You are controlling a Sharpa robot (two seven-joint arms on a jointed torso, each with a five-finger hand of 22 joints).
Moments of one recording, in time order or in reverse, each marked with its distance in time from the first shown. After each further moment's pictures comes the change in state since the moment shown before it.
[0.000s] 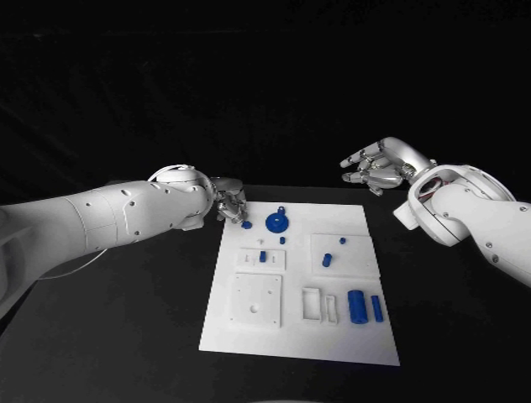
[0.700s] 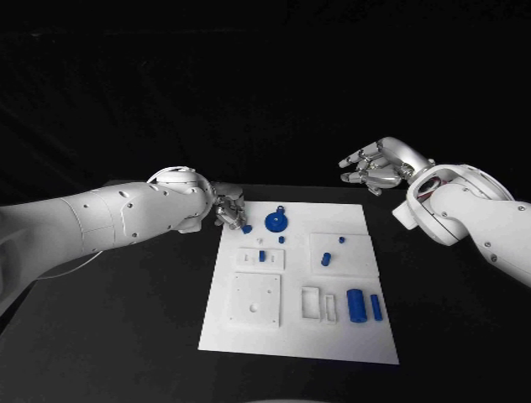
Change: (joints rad) left arm -0.001 -0.008 -0.005 0.017 -0.010 0.059 0.003; left_hand -0.014 -0.007 0.000 -0.004 0.064 0.027 0.002 0.001 0.001 -0.016 -0.001 0.028 0.005 -0.006 0.001 0.009 0.000 -0.007 -0.005 -0.002 0.015 0.000; right arm -0.002 -0.001 0.000 0.002 -0.003 0.003 -0.002; right_hand -0.004 -0.004 -0.002 0.007 0.000 -0.006 -0.001 0.000 0.000 0.000 0.000 -0.004 0.005 0.000 0.000 0.000 0.001 0.000 0.000 0.000 0.000 0.000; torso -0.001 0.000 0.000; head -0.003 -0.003
